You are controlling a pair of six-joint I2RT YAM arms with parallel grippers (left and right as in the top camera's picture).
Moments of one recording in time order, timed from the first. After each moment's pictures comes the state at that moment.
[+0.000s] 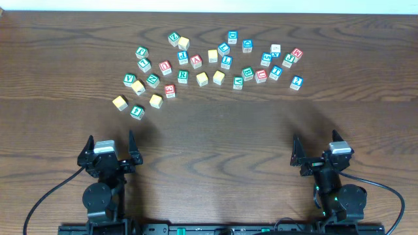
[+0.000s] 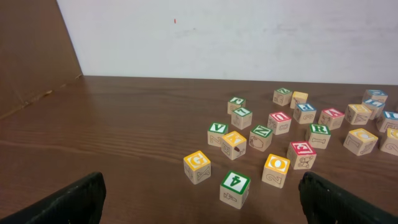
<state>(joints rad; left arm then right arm) 0.10 0.01 0.02 -0.11 -0.03 0.02 0.01 0.01 0.01 -0.06 -0.11 0.05</state>
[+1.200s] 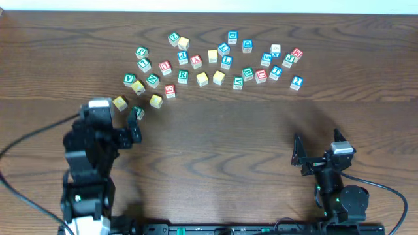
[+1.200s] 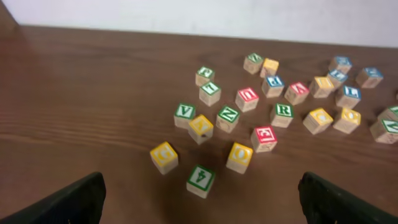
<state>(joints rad) 0.10 0.73 0.57 -0.29 0.10 -0.02 0.01 0.03 0.03 -0.05 -0.11 0.05</state>
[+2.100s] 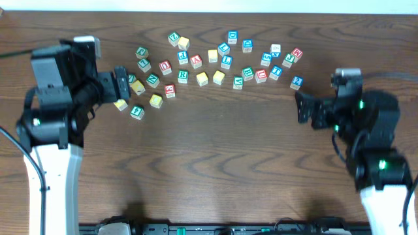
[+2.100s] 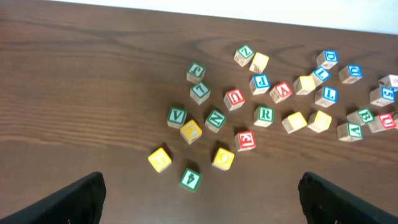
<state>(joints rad) 0.10 1.26 1.39 -0.87 0.13 -0.02 0.01 1.01 0.98 -0.55 -0.21 0.04</state>
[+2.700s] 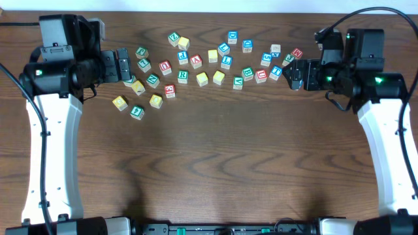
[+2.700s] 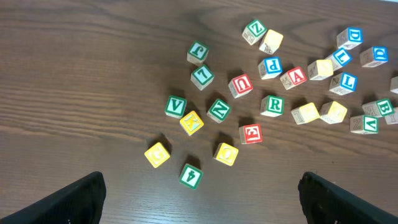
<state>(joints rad) 0.10 1.51 1.60 -1.01 0.13 -0.02 0.01 1.50 1.42 -0.83 -0.33 0.04</state>
